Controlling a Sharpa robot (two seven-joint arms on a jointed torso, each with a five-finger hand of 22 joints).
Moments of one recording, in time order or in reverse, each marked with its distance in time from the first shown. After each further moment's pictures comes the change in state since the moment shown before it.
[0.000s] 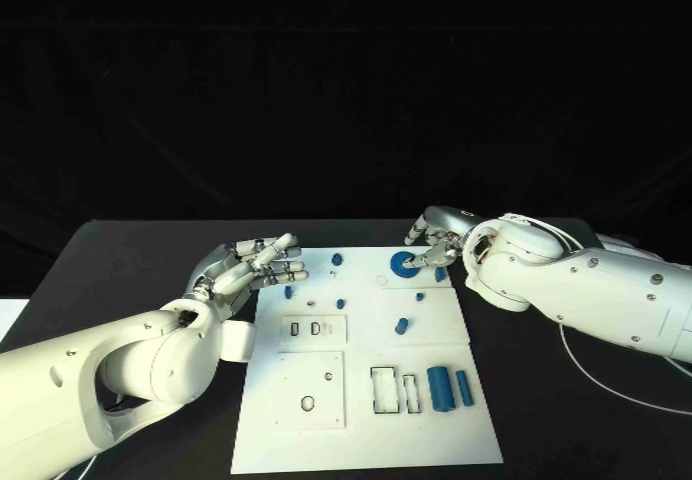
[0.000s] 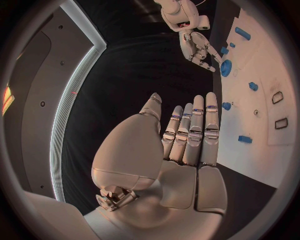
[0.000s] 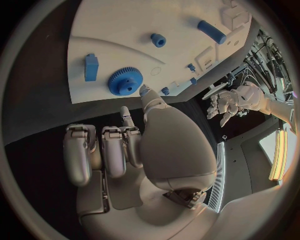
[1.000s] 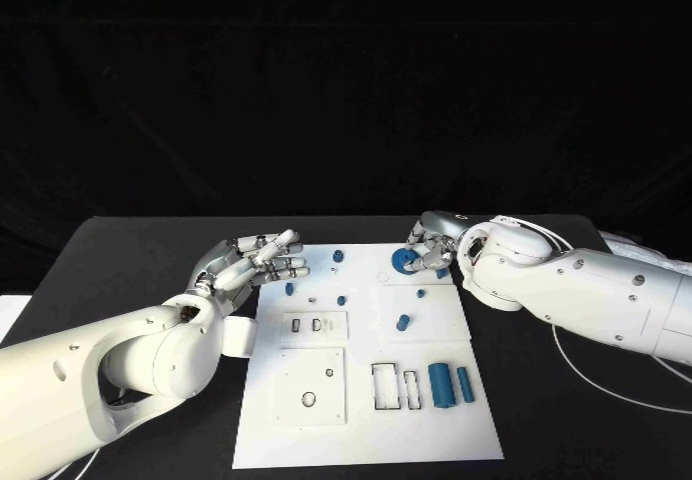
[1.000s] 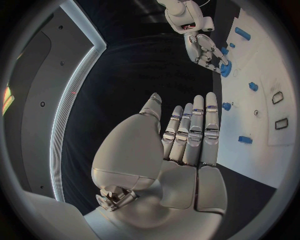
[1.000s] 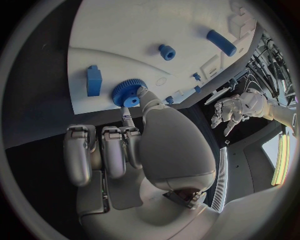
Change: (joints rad) left arm 0.000 -0.001 0.000 -0.002 -0.002 0.004 -0.001; left_hand 0.000 0.000 0.000 0.000 0.000 0.000 0.000 0.000 0.000 0.000 0.000 0.000 0.000 0.000 0.000 0.000 0.000 0.000 0.000 0.000 0.000 0.000; right arm -0.018 0.042 0.000 -0.051 -0.033 0.038 -0.016; right_hand 0.037 0.048 0.060 -0.038 -0.022 0.040 -0.003 0.006 0.001 0.000 0.000 0.019 0.000 0.000 0.000 0.008 0.000 0.000 0.000 0.000 0.004 0.000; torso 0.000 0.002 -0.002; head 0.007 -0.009
